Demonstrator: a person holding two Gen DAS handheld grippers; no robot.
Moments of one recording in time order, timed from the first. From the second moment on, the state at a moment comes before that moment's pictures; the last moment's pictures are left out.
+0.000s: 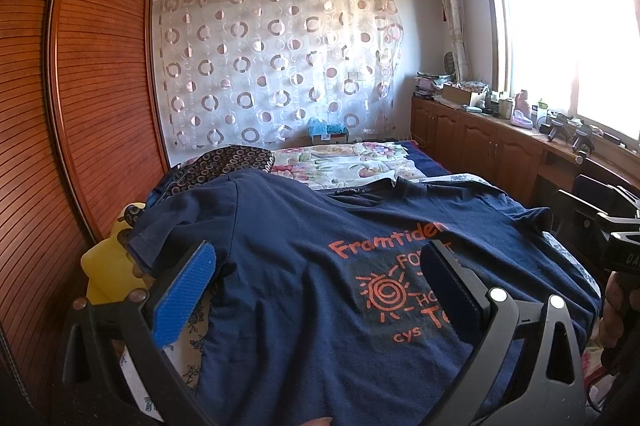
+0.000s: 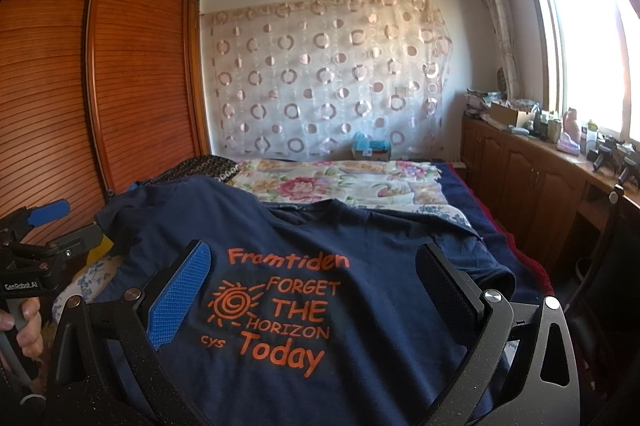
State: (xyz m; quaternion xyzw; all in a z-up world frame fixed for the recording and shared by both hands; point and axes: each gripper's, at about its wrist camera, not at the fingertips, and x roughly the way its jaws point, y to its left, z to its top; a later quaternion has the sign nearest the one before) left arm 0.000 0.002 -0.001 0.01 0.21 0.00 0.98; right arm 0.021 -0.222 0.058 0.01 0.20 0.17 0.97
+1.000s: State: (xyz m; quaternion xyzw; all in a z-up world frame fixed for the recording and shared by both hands) left arm -0.002 0.002 -0.001 0.01 0.20 0.00 0.98; right arm 0.020 -0.218 0.057 0.01 0.20 0.17 0.97
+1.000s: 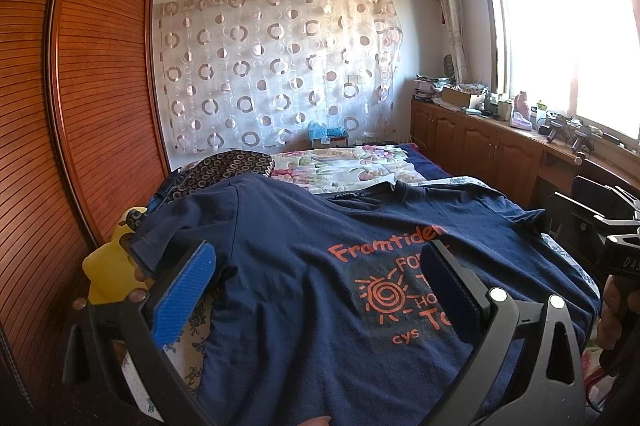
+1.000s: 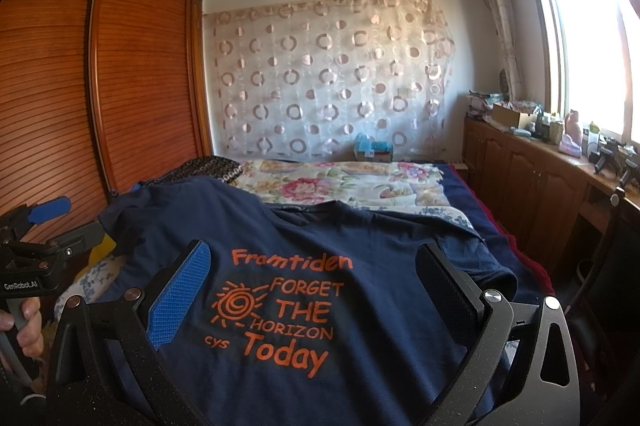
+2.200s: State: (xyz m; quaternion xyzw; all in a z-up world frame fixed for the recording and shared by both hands) left arm 0.023 0.068 -0.025 -0.03 0.25 0.01 0.97; right arm 0.031 -0.197 0.027 0.00 0.24 0.22 0.95
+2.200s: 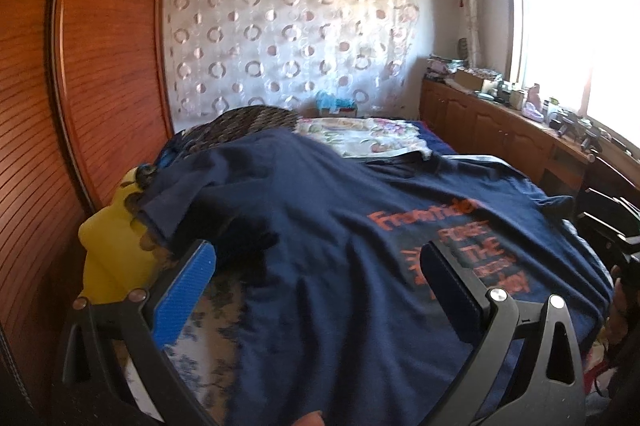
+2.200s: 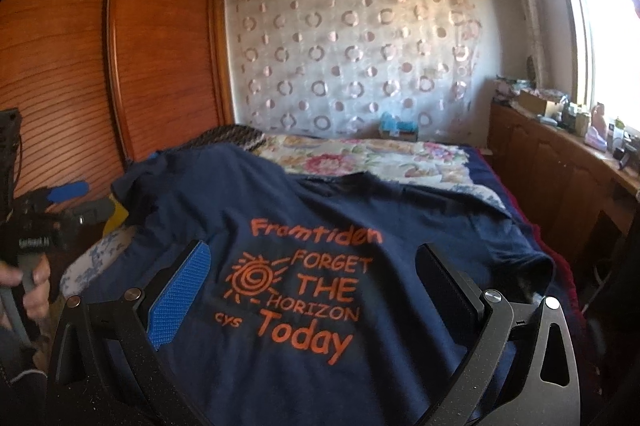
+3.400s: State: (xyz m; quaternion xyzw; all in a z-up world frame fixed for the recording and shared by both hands) left arm 0.112 0.200 -0.062 0.01 0.33 0.03 0.94; right arm 0.070 -0.157 -0.034 -0.02 0.31 0.27 0.91
